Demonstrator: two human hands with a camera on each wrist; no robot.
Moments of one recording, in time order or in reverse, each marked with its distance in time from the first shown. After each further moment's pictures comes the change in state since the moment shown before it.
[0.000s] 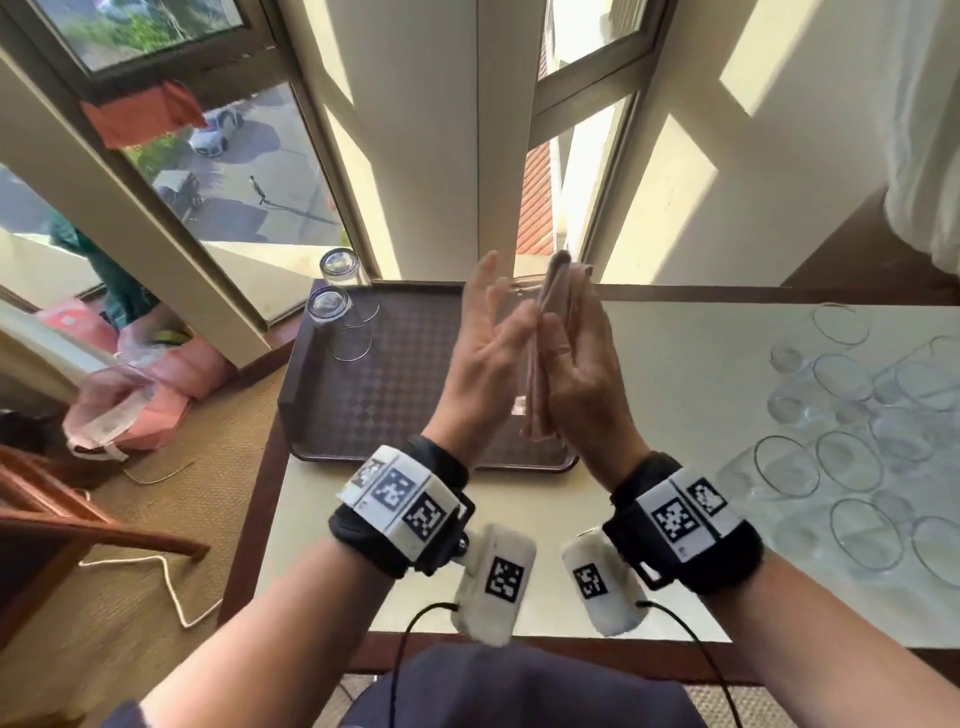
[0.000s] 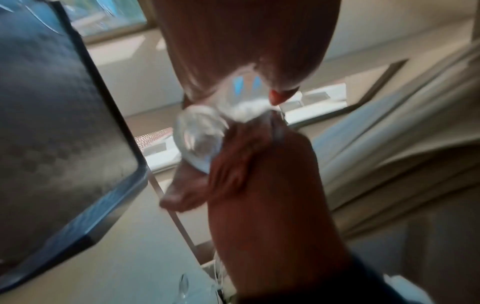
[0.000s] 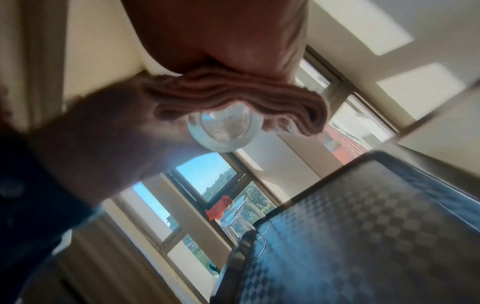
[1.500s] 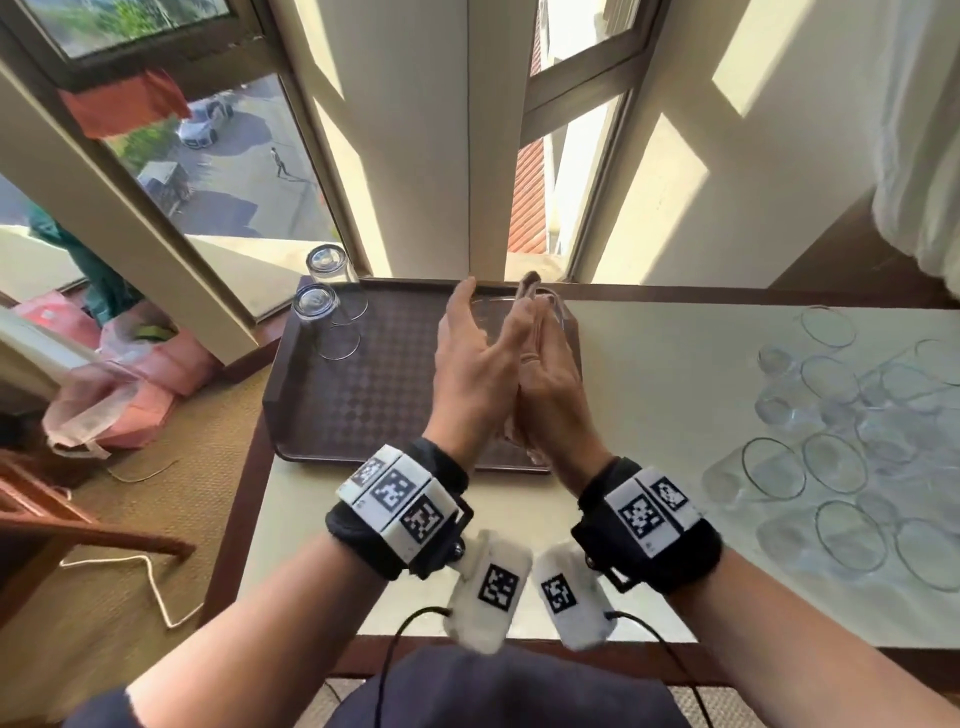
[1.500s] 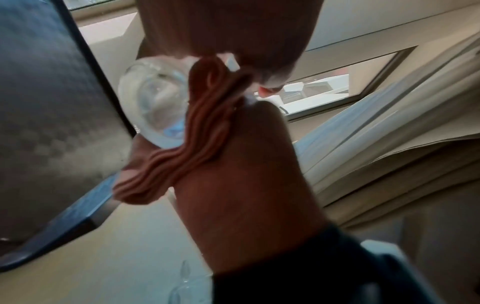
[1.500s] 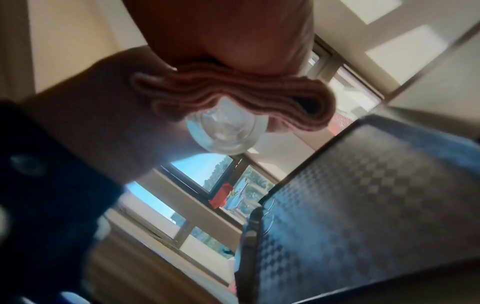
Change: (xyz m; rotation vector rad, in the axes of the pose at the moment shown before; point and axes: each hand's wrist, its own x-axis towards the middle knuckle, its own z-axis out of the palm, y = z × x) left_hand 0.000 0.002 0.009 0.417 0.195 -0.082; right_hand 0.000 0.008 0.016 0.212 -0.095 0.266
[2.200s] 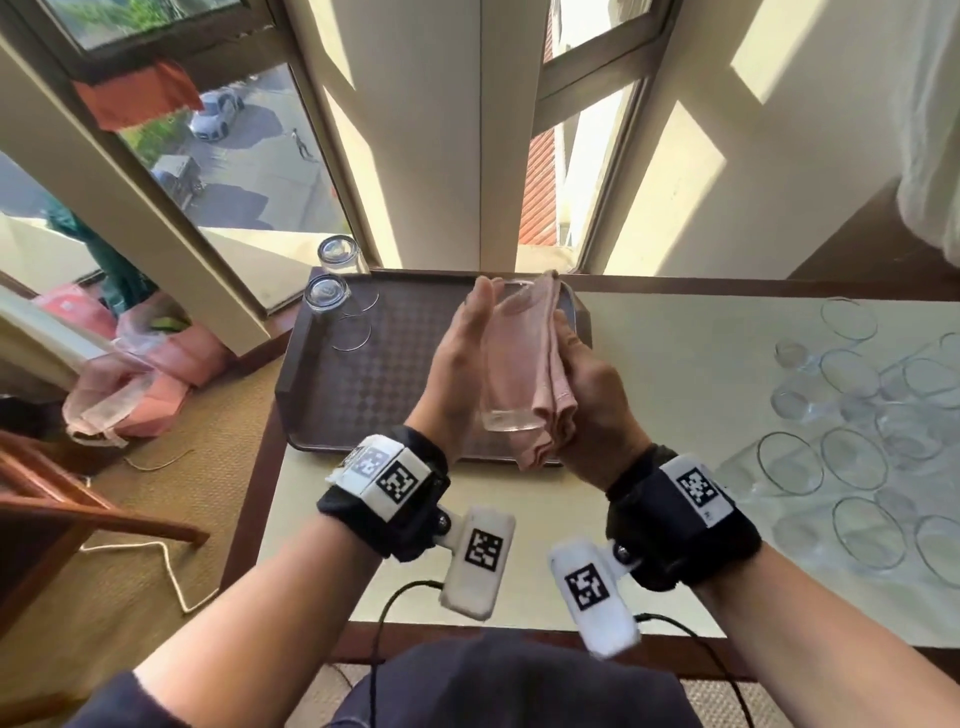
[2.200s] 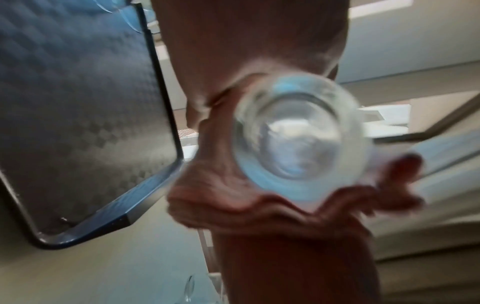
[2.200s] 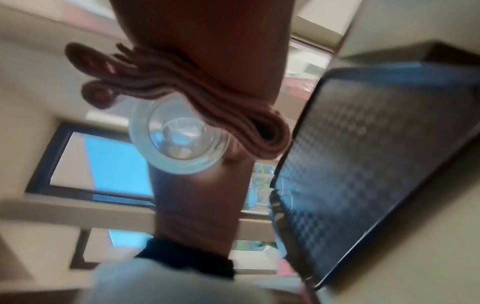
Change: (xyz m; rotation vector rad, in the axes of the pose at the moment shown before) left_hand 0.000 -0.006 -0.011 -0.552 -0.174 -0.169; right_hand -0.010 -0.014 -0.015 0.598 -0.223 0.279
